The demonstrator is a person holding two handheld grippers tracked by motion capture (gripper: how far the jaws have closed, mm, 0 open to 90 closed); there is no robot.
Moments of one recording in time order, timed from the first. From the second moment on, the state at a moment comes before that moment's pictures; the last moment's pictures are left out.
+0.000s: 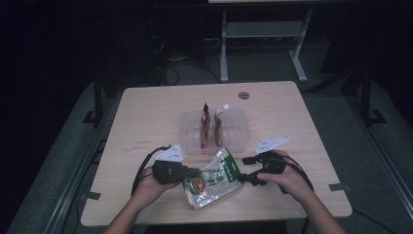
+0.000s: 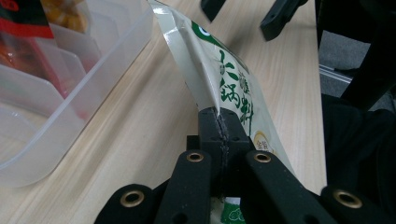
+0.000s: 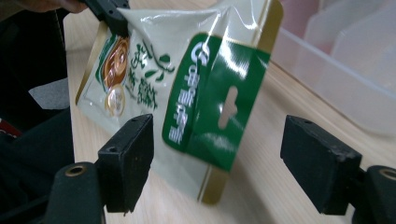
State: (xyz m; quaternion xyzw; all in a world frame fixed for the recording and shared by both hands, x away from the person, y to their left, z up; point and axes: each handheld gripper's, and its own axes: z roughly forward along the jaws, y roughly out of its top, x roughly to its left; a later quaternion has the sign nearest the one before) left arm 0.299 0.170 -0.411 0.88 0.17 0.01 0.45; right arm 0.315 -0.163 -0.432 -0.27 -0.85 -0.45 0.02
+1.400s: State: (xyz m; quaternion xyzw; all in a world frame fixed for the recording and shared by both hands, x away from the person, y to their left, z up) left arm 0.300 0.168 -0.406 0.87 0.17 0.04 0.47; right arm 0.331 -0.134 -0.439 -0.26 -0.84 -0.47 0.09
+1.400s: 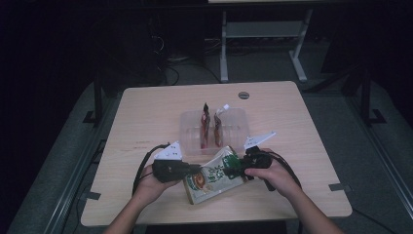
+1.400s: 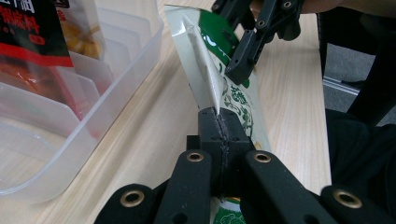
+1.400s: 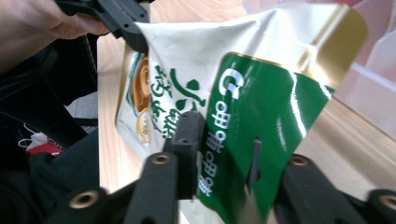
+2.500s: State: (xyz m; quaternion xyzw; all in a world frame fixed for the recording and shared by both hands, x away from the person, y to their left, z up) left arm 0.309 0.158 -0.406 0.86 0.20 0.07 0.46; right arm 0.319 -0.131 -0.410 -0.22 -0.83 -0.50 0.12
